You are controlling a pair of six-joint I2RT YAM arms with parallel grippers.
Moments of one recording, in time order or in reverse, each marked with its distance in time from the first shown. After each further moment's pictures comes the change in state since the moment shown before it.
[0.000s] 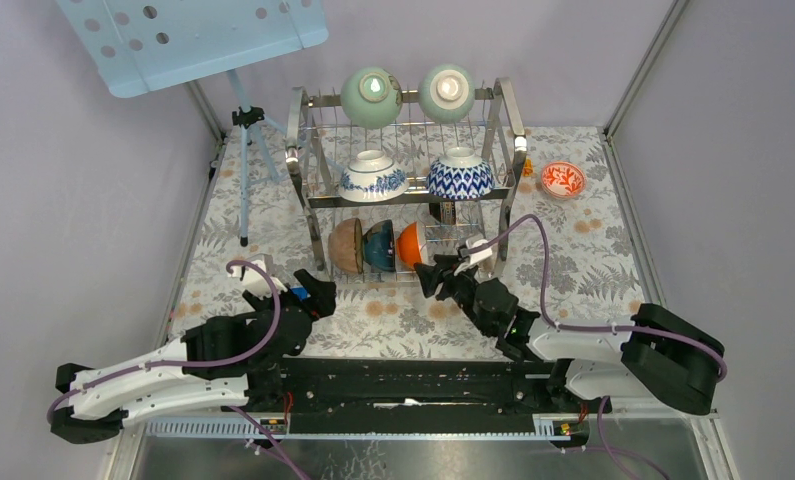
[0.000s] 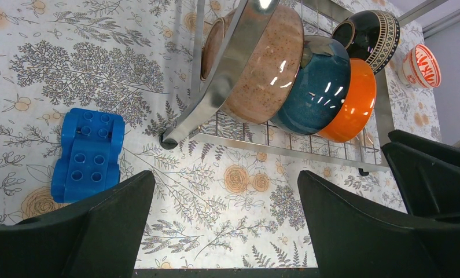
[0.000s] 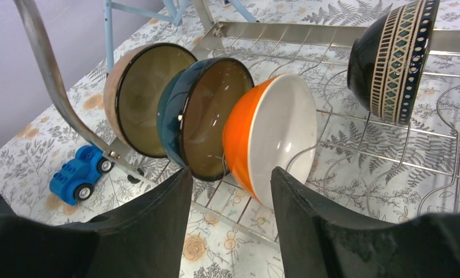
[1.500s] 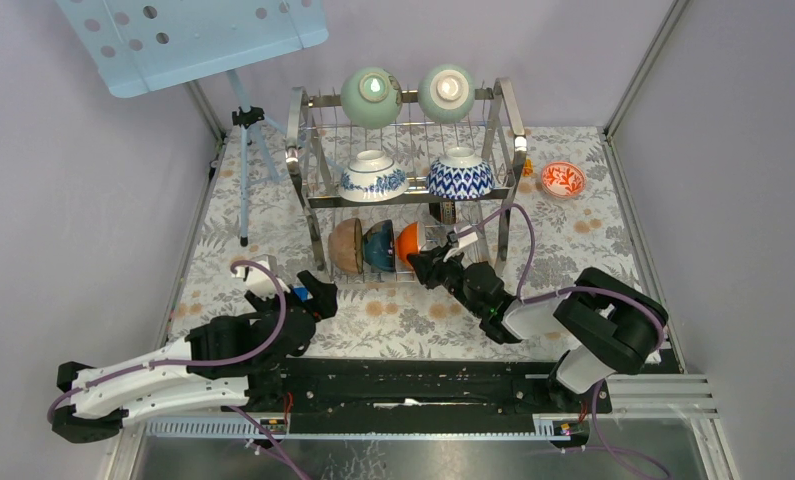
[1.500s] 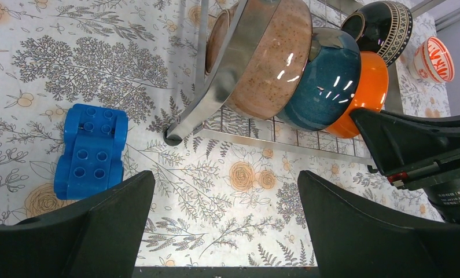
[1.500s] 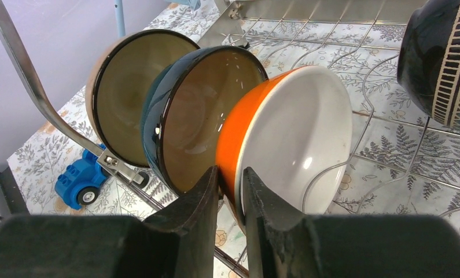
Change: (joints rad) left arm 0.000 0.015 -0.012 -0.003 0.007 -0.009; right arm -0.164 0.341 0.064 0.262 -0.265 0.089
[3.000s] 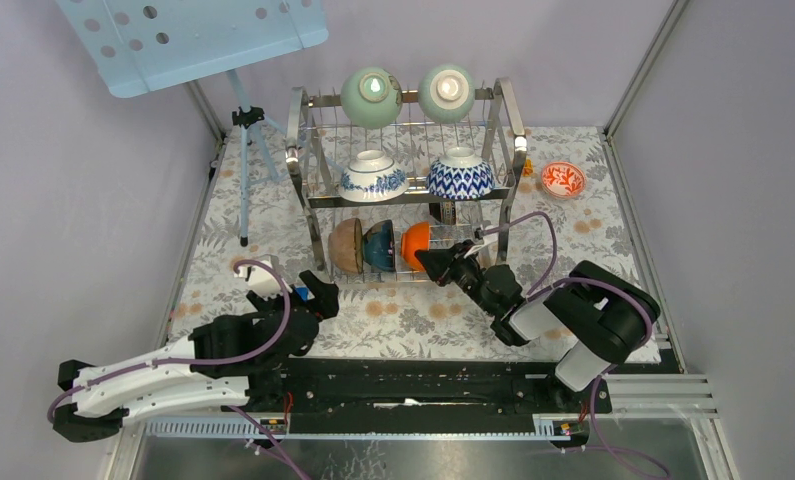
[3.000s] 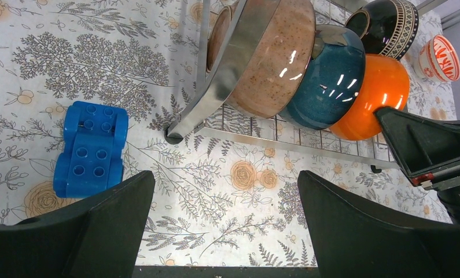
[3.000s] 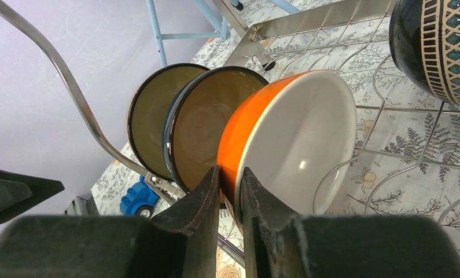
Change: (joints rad) left arm 0.000 0.022 0.000 0.000 0.001 -0.015; right arm -0.103 0.058 -0.095 0.265 -0.130 0.236
